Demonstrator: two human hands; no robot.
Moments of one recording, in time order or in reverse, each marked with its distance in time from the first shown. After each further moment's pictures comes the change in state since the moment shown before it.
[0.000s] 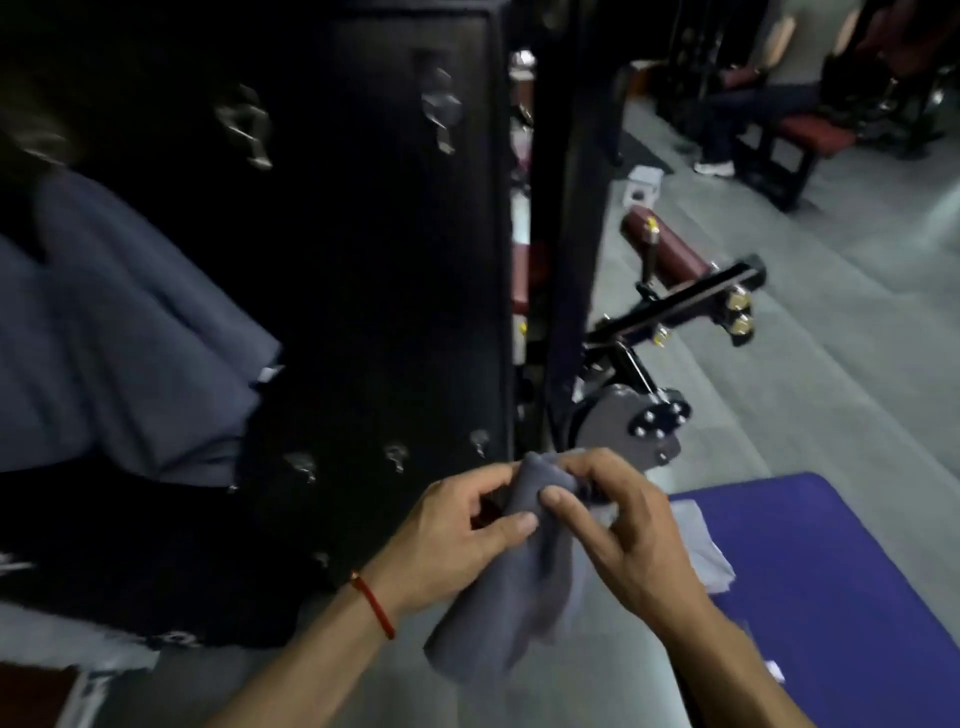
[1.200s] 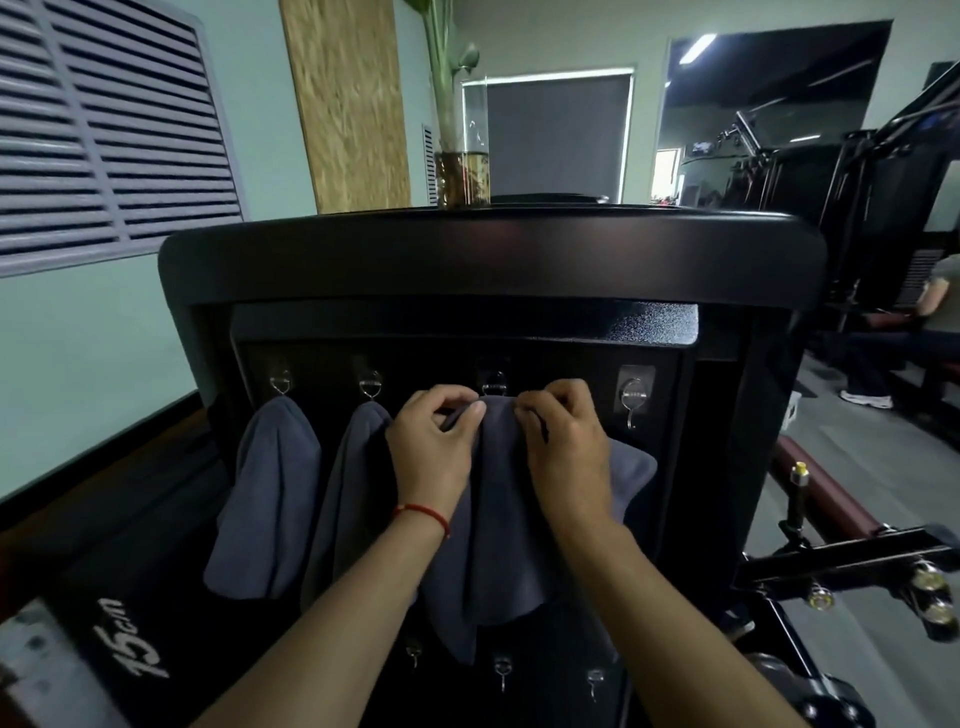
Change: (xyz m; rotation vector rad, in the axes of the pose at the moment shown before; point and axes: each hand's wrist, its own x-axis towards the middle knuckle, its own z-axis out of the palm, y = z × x) left_hand 0.072 0.098 -0.213 0.185 1.205 0.324; right_hand 0.262 -0.149 0.101 -0.060 0.246 -0.362
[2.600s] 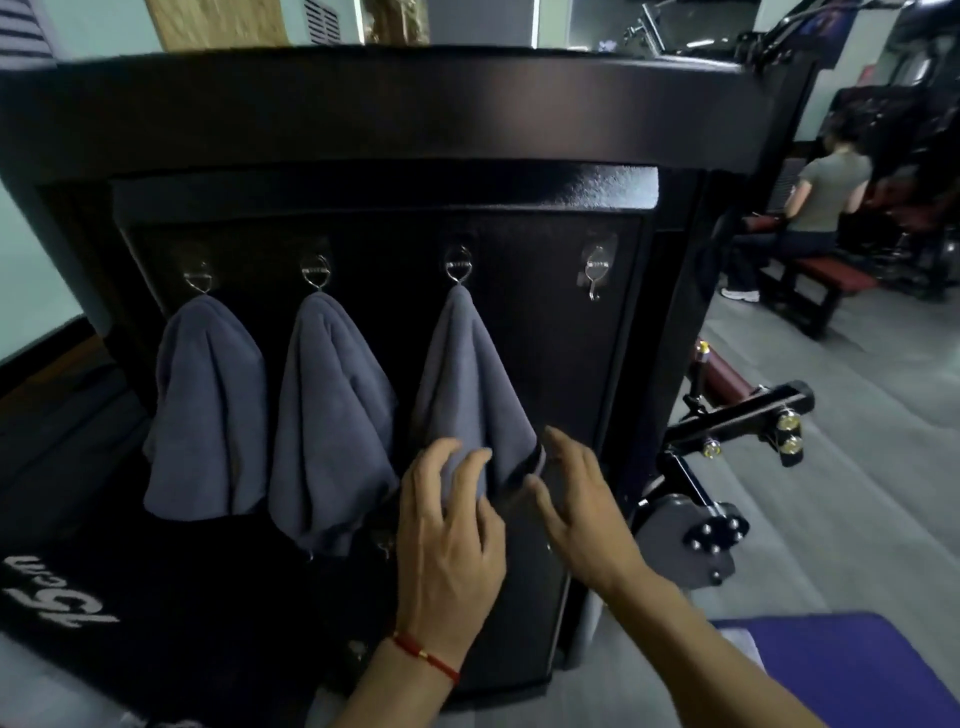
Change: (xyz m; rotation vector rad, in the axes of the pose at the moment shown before) left_hand -0.176 -0.027 -0.054 0.322 -0.241 0.336; right_hand -0.175 0.040 -0.033 -0.128 -0.364 0.327
